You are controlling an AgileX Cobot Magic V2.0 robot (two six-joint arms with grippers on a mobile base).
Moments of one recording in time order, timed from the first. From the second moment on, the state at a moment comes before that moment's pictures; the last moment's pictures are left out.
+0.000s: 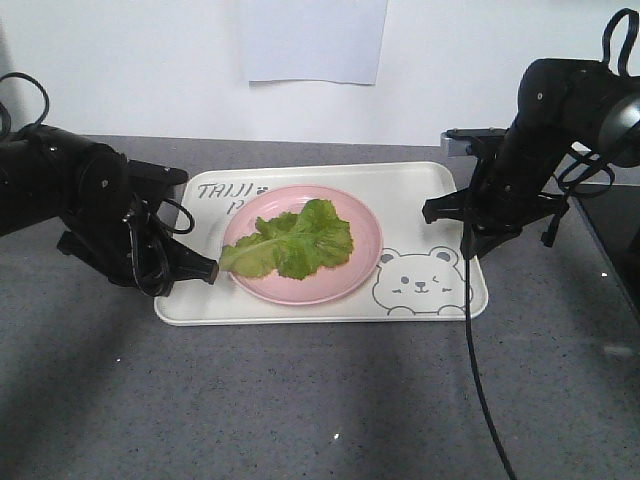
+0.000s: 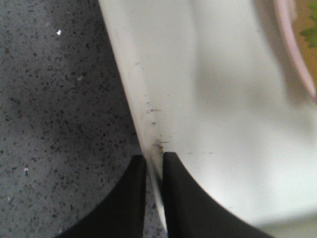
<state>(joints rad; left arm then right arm) -0.35 1.79 -1.33 0.09 0.88 -0.19 0.14 2.05 -1.79 0.13 1.24 -0.07</state>
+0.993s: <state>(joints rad) -0.35 1.85 -1.34 0.11 0.84 -0.19 0.15 2.05 -1.79 0.12 1.24 -0.09</state>
